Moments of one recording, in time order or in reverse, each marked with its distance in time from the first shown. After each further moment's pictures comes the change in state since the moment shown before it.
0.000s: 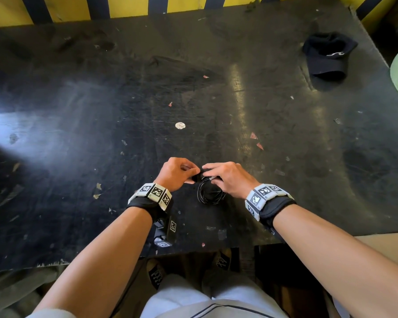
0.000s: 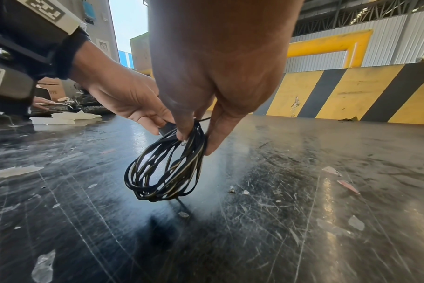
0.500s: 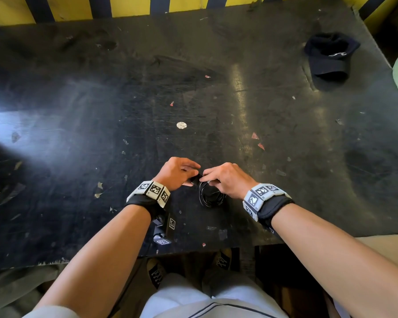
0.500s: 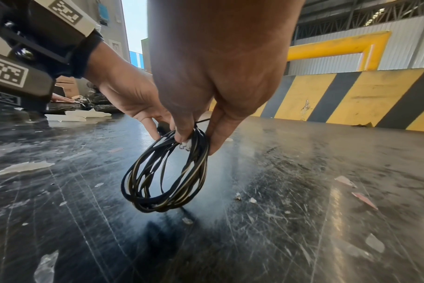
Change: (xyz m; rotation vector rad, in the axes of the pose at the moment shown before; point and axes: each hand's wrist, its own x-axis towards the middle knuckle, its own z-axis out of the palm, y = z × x) left_hand -0.002 0.003 -0.007 -0.013 -0.097 0.000; right_hand 0.007 -0.004 0.004 -0.059 -0.030 -0.075
